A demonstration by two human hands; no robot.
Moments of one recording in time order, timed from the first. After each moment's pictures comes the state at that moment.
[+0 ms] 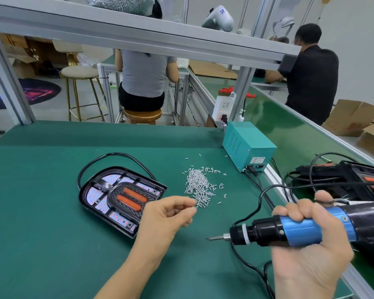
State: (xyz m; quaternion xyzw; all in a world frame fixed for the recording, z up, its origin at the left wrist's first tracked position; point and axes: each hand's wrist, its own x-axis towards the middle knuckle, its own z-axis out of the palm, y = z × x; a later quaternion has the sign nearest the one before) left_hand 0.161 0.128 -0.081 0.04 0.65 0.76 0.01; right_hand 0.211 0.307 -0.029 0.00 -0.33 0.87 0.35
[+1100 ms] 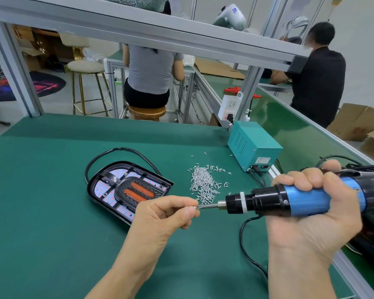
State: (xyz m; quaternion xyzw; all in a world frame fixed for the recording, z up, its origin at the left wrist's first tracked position) left_hand 0.190 0.106 -0.051 0.08 0.59 0.80 0.02; right_hand 0.193 0.283 0.010 0.06 -0.26 0.91 0.32
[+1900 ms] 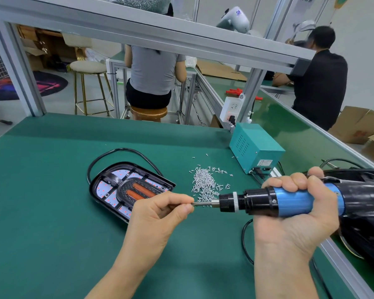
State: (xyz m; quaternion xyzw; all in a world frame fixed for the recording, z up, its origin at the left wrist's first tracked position) left_hand 0.188 0.103 -0.050 0.07 0.65 0.76 -0.06; right_hand 0.182 0.270 0.001 0.01 -0.22 0.92 0.33
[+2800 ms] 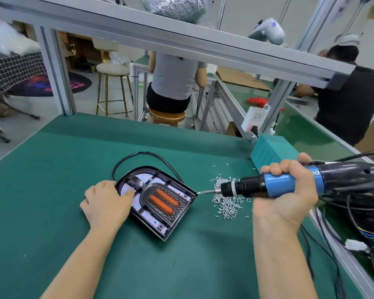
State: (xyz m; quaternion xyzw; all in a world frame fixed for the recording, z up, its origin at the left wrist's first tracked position) left_hand 0.107 -0.010 -0.110 -0.29 0.90 0.32 -0.10; right_hand 0.120 0.239 -0.001 0.02 -0.29 0.91 0.30
